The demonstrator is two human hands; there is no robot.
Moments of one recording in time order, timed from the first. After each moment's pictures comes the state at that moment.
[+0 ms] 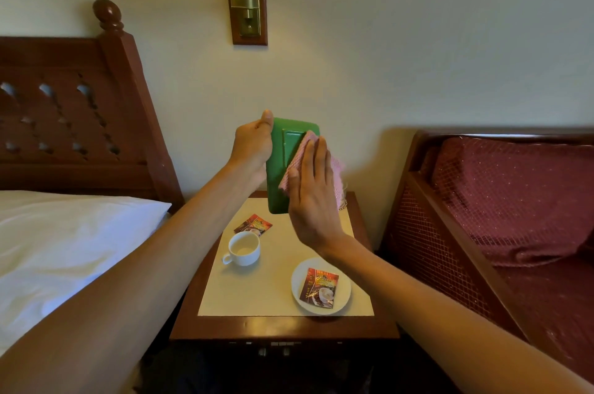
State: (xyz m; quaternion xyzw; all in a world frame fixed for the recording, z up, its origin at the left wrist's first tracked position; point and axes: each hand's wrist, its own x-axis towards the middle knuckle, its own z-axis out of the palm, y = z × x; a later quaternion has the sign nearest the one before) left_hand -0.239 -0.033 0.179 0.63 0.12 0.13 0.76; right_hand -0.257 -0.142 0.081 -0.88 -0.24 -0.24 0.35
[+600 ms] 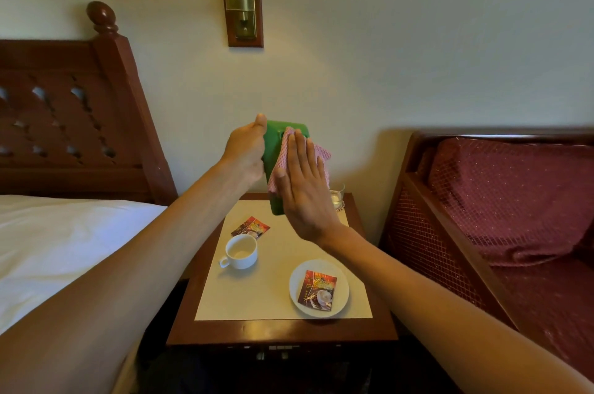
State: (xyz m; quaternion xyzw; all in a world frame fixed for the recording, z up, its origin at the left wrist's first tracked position) left_hand -0.234 -0.030 0.182 0.57 0.14 0.11 0.80; right_hand -0.241 -0.141 0.086 -0.87 -0.29 -0.22 0.33
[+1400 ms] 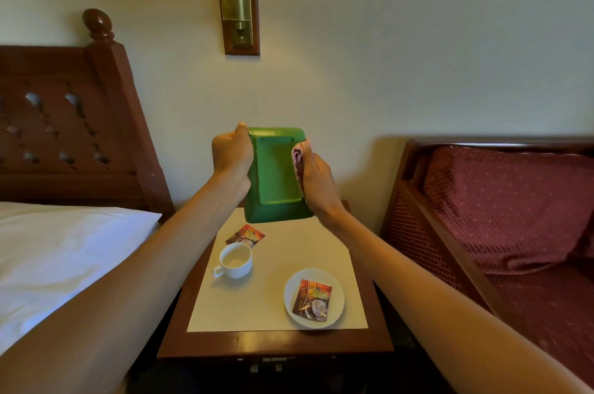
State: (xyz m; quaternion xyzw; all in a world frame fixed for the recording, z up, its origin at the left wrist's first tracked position) left_hand -0.233 -0.023 0.185 0.63 0.21 0.23 0.72; right_hand -0.217 -0.153 0.125 -0.76 -0.11 -0.03 0.64
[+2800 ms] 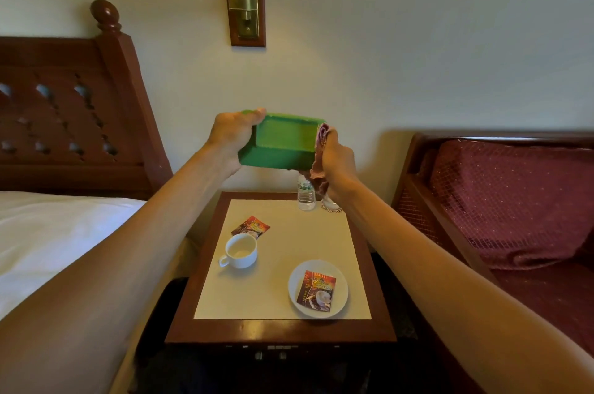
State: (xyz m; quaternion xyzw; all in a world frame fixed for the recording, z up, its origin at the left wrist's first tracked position) left_hand -0.224 0.006 0.194 0.66 0.10 0.10 0.74; right_hand -0.203 -0.164 0.145 -0.66 0.06 0.02 0.75
